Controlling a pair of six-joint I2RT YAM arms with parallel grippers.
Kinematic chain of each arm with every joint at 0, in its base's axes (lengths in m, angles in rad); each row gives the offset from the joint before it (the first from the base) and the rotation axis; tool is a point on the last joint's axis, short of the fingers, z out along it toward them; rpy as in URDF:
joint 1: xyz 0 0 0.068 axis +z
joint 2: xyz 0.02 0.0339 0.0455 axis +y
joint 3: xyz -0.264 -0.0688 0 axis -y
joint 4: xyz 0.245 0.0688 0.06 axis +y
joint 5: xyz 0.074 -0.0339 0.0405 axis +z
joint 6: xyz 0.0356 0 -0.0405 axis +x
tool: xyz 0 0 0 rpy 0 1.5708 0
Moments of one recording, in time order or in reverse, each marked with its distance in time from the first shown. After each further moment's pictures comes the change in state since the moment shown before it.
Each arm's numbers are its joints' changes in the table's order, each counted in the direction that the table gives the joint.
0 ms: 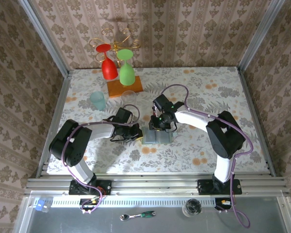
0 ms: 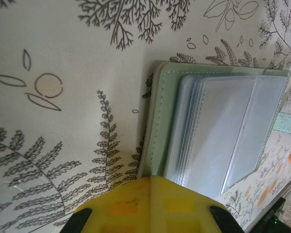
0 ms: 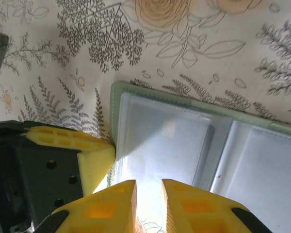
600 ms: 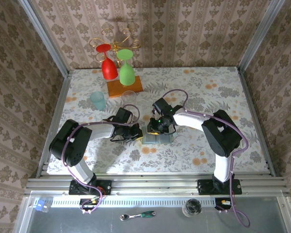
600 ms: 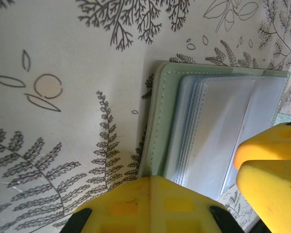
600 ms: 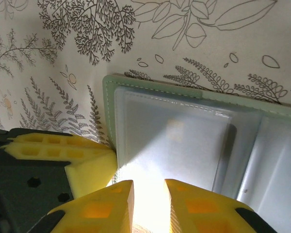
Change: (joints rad) left arm 0.000 0.001 0.000 -0.001 -0.002 0.000; right arm 0.006 0.041 -0.047 -0.098 0.065 0.107
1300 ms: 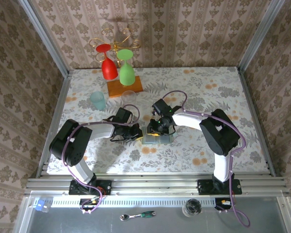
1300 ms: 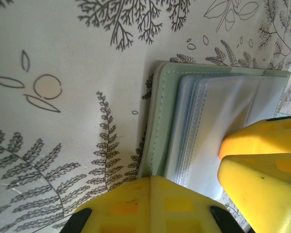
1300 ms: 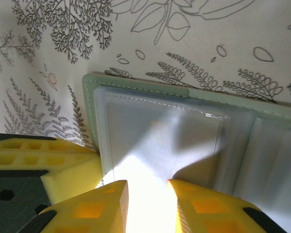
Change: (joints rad) left arm 0.001 0.003 0.000 -0.002 -0.005 0.000; right arm 0.000 0.025 0.000 0.014 -0.019 0.007
